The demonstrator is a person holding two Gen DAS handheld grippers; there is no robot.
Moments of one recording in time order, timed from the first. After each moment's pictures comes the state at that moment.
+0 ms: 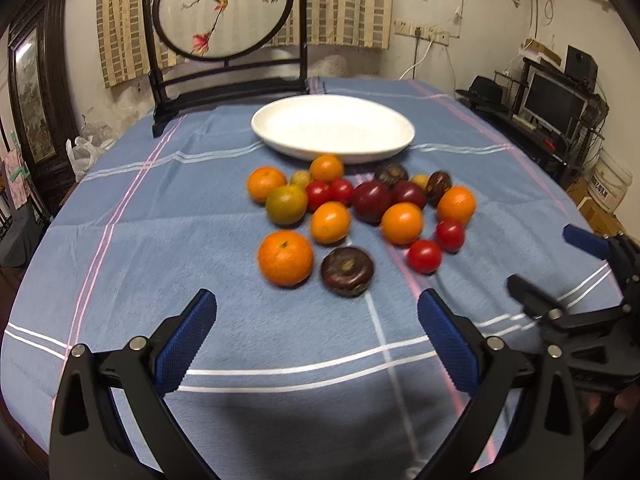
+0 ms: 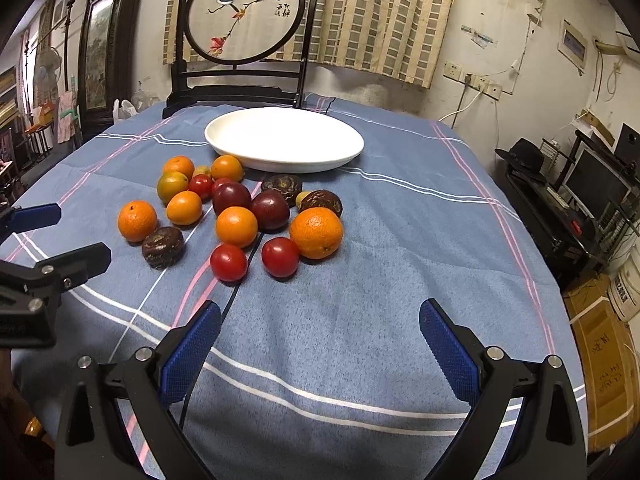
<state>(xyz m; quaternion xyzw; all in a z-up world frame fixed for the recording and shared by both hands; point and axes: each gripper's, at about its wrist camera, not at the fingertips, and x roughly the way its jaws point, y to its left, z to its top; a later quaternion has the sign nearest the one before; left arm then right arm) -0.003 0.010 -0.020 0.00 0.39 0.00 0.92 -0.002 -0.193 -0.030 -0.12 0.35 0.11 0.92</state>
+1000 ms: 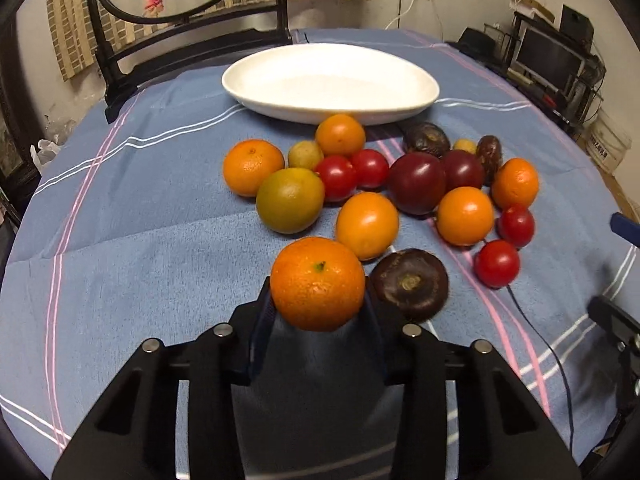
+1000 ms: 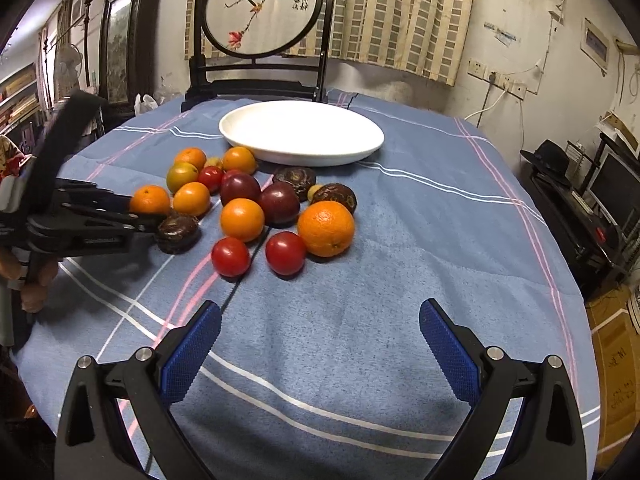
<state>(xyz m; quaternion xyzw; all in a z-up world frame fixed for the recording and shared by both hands) 0.079 0.031 -0.060 0.04 0.45 -0.05 0.89 0.013 -0.203 -0.039 -0.12 0.36 0.15 0.91</state>
